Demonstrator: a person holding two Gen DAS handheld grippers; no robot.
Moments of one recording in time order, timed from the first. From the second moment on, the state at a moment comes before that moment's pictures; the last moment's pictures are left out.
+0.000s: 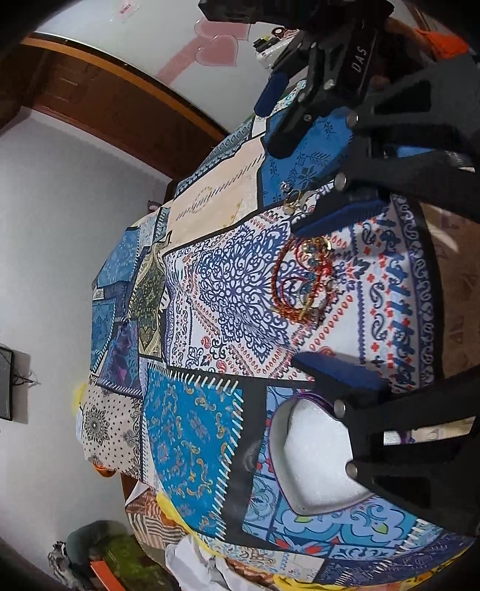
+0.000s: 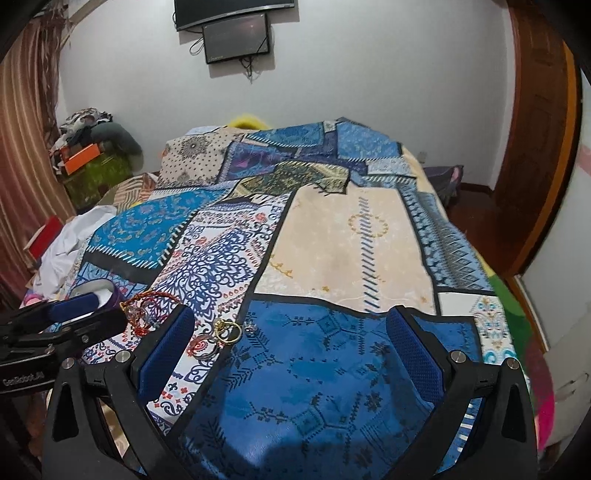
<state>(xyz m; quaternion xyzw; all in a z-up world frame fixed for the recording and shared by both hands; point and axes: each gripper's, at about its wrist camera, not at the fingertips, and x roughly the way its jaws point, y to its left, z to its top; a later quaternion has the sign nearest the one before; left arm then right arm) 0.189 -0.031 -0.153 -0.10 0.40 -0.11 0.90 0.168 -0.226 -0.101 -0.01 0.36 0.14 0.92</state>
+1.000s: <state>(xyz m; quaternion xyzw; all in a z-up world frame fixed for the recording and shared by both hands) 0.204 -0.026 -0.175 -0.12 0.43 -0.10 0.89 0.182 -0.206 -0.128 -0.03 0.41 0.20 0.89</state>
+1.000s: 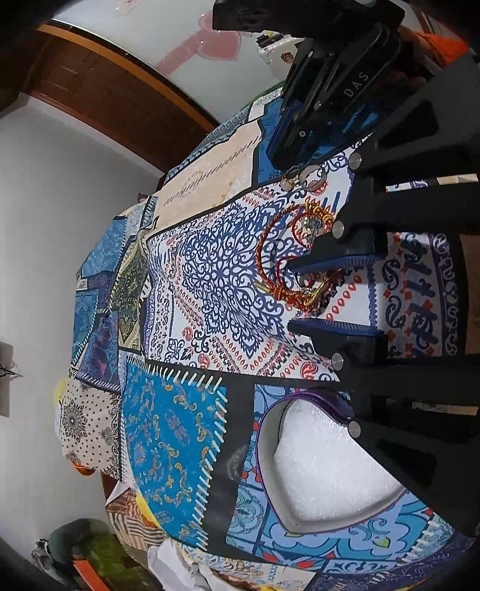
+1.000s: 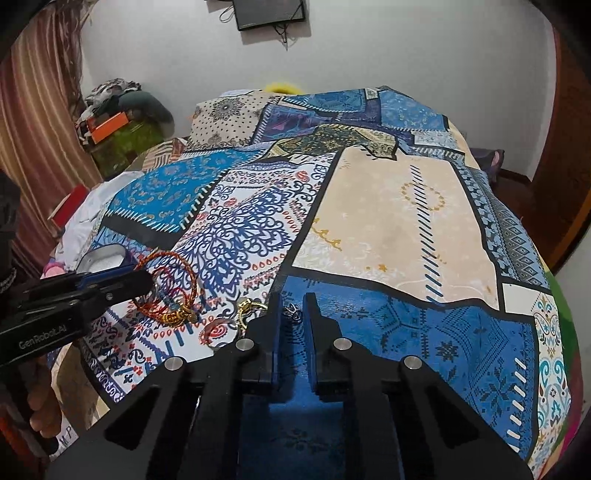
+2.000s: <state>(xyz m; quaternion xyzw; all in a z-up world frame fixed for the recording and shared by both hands) 0.149 -0.057 -0.144 -0.09 0.42 -0.15 0.89 0.146 -0.221 -0.078 -0.01 0.34 0.19 0.92</state>
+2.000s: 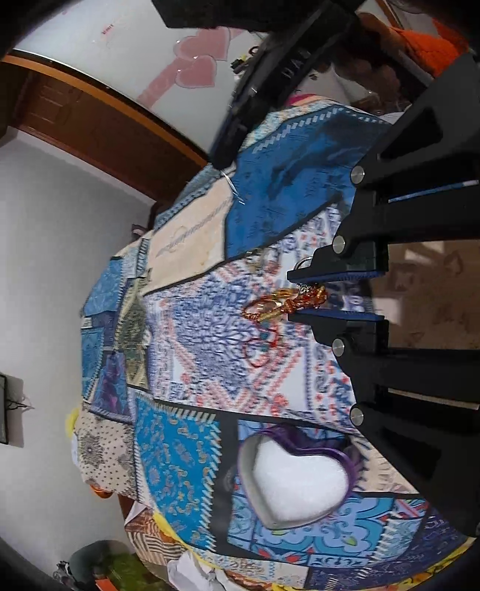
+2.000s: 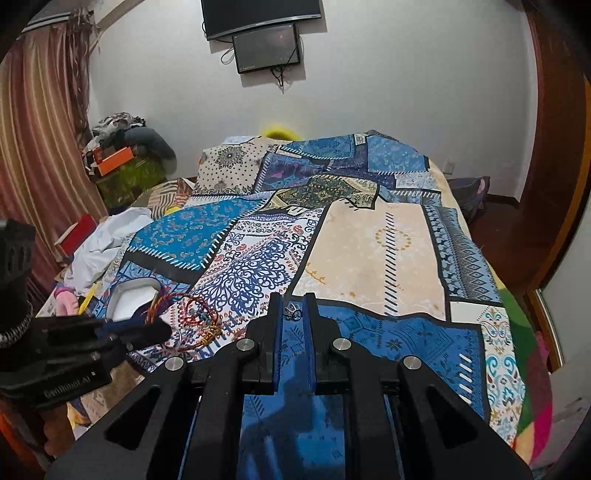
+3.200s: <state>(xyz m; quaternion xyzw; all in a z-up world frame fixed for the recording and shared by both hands) 0.164 -0.045 -0.169 -0.09 0.43 -0.08 0.89 0.132 -0.234 -0.080 0.00 0.35 0.18 0.92</state>
